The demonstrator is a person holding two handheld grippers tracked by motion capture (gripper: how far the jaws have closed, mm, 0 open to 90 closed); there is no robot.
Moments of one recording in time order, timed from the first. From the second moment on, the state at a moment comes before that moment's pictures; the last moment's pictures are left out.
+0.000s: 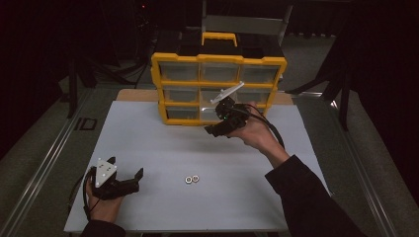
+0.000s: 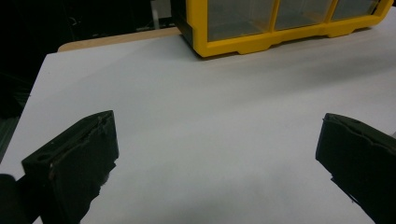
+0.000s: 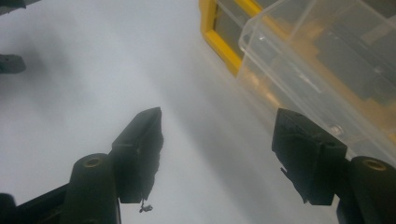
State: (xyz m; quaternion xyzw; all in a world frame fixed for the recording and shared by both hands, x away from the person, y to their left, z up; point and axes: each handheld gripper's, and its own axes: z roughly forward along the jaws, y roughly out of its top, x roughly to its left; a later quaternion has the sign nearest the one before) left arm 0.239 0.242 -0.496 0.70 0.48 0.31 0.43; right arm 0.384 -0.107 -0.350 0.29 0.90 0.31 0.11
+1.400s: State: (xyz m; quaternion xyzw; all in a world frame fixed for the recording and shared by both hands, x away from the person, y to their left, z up) left arm 0.239 0.242 -0.496 0.70 0.48 0.31 0.43; right arm 0.357 -0.086 -0.402 0.25 0.91 0.31 0.07
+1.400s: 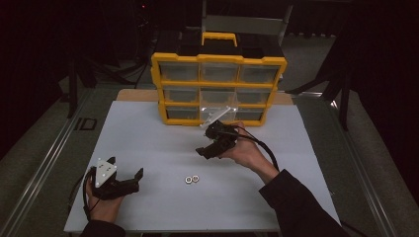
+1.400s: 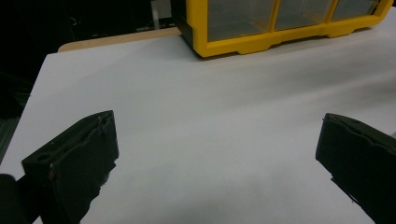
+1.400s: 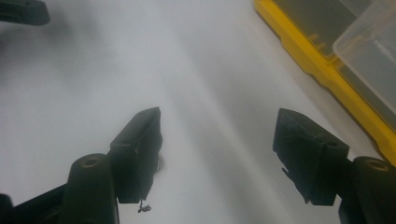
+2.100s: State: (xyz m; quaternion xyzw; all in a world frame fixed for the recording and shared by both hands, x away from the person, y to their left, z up) left arm 0.239 0.242 -0.496 0.70 0.48 0.31 0.43; right arm 0.340 -0.067 -0.424 0.22 0.92 0.31 0.07
